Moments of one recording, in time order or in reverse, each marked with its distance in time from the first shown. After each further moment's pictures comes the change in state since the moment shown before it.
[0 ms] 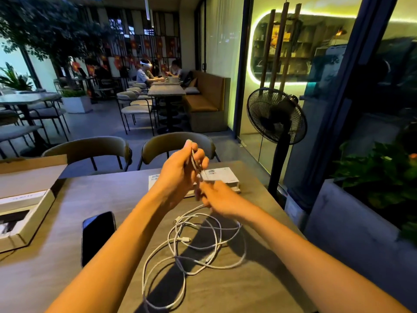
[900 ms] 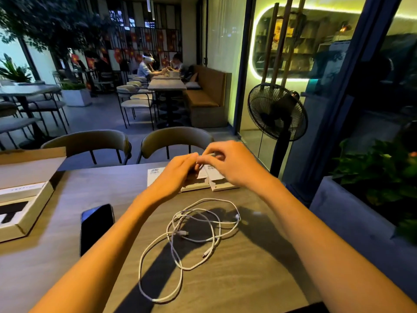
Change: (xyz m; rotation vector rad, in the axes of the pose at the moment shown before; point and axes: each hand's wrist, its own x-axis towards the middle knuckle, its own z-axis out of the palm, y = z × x) left_hand -0.003 -0.018 -0.028 0.704 -0.042 0.053; right_hand 0.000 -0.030 -0.054 -0.278 0.260 -0.365
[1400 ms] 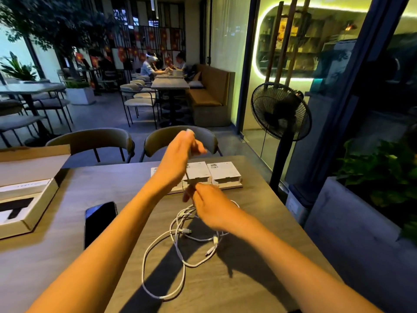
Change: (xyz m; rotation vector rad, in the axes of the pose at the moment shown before) left_hand 0.014 0.019 -0.004 -0.123 0.248 0.071; right_hand -0.041 -0.014 0.074 0.025 -0.304 0.209
